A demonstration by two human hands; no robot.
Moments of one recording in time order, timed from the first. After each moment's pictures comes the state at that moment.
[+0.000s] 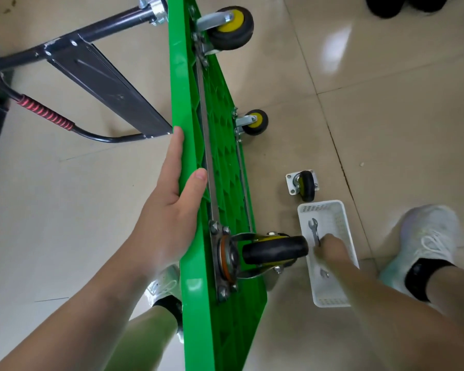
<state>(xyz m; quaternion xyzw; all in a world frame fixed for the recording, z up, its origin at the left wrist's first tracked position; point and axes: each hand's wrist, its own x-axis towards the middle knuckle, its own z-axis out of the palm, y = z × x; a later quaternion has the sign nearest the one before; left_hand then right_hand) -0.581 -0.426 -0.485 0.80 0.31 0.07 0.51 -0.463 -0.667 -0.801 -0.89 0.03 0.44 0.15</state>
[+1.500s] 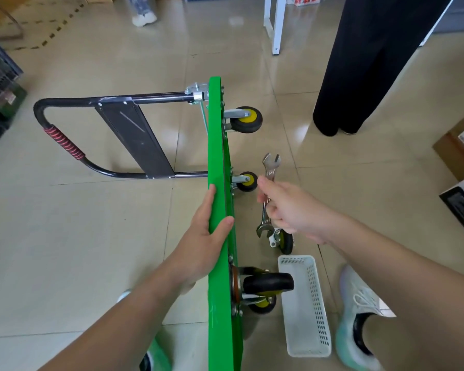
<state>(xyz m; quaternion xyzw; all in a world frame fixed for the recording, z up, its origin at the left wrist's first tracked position) -0.585 -0.418 -0.487 0.72 0.29 0.03 0.62 -0.431 -0.553 -0.430 -0.76 -0.22 0.43 0.44</state>
